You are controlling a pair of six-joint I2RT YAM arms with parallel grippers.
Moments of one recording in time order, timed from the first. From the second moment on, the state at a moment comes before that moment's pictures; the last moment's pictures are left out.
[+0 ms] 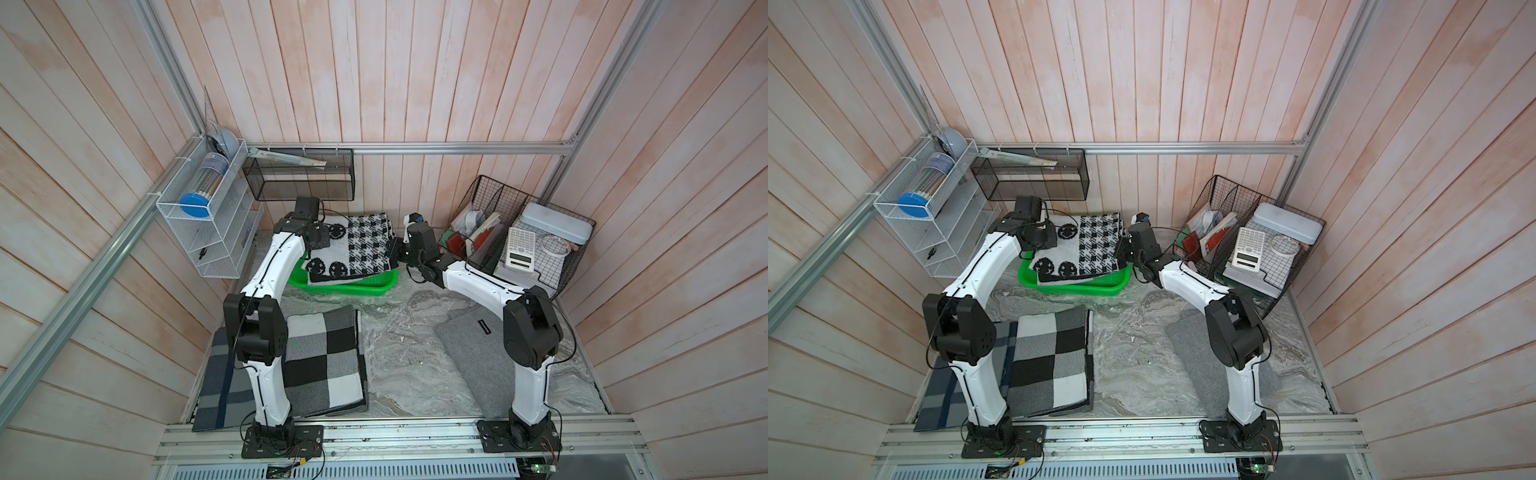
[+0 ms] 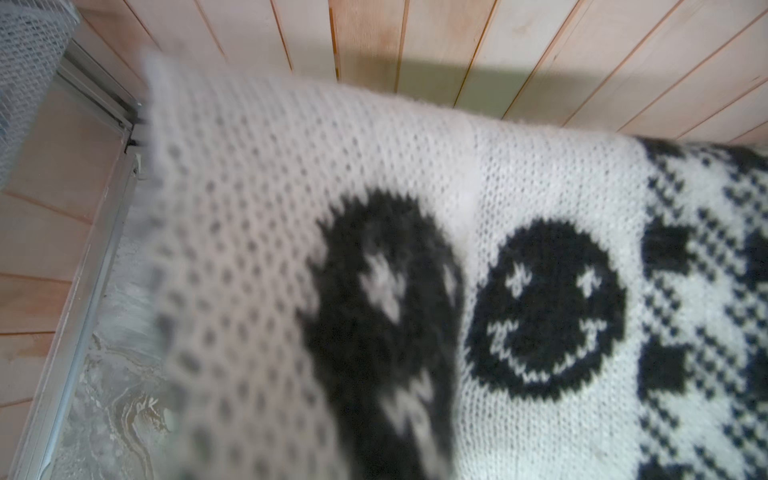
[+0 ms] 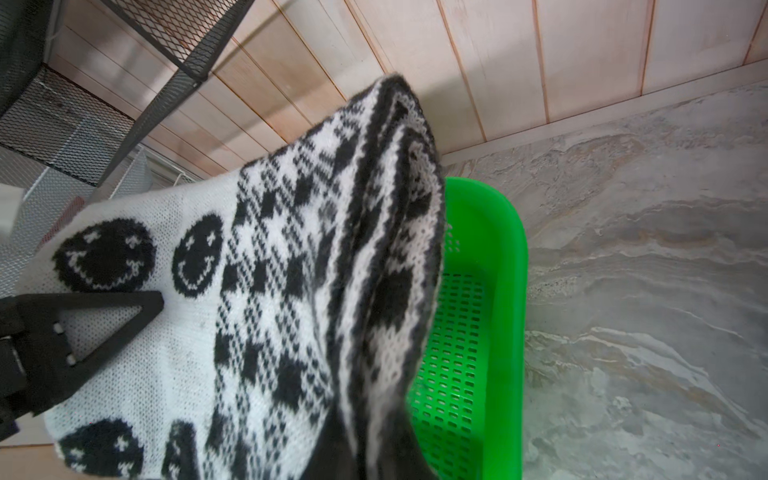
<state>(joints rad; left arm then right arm) -0.14 1.98 1.91 -0.77 -0.11 -0.18 0.63 2.00 1.59 -0.03 0.00 0.70</state>
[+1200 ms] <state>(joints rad) -0.17 1.11 0.61 0.28 -0.23 -0.12 0.69 1.77 1.20 0.11 0.02 0.61</state>
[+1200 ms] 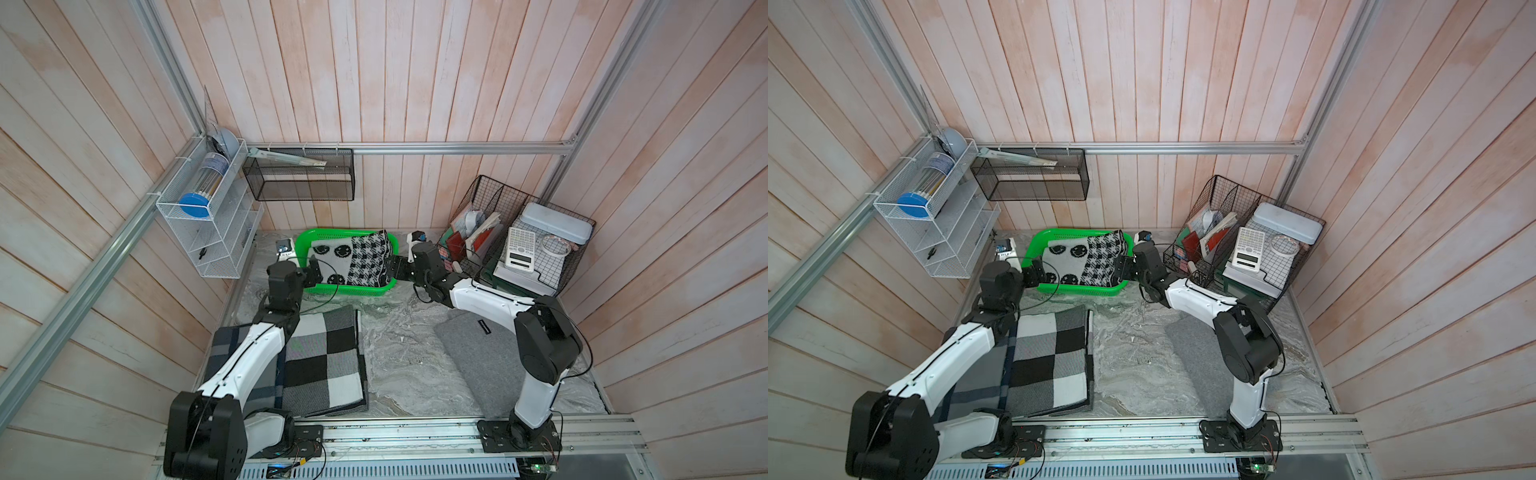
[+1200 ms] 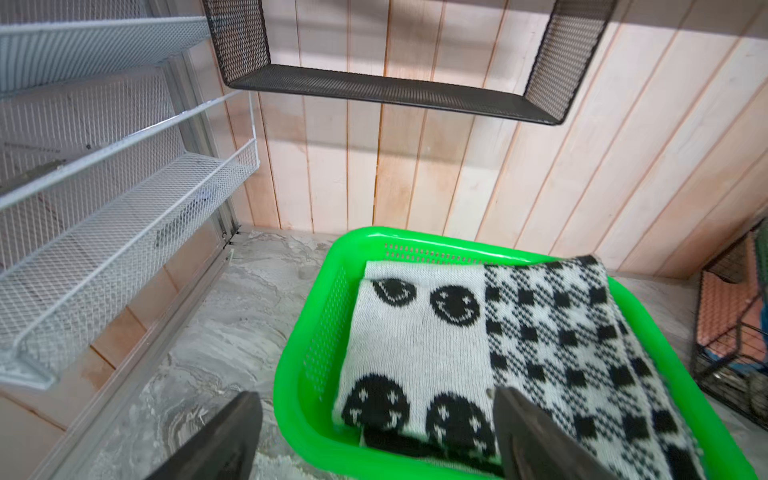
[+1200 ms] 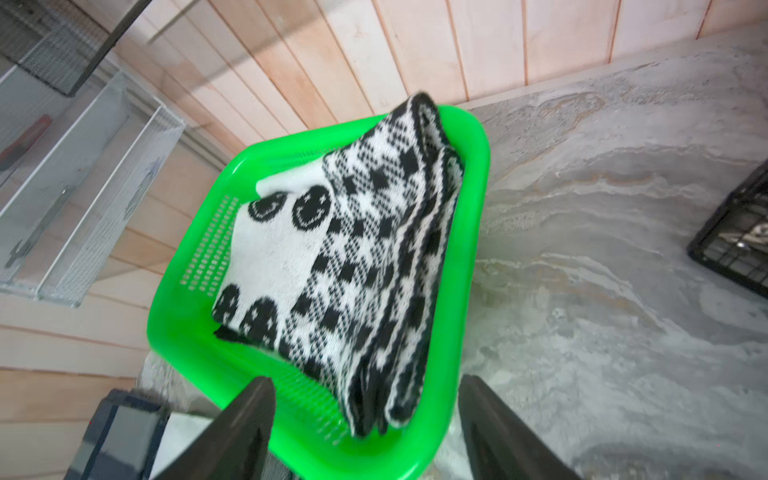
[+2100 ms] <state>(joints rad) -0.26 0.85 0.17 0.54 -0.46 0.03 0.94 1.79 0.89 0.33 0.00 0.78</state>
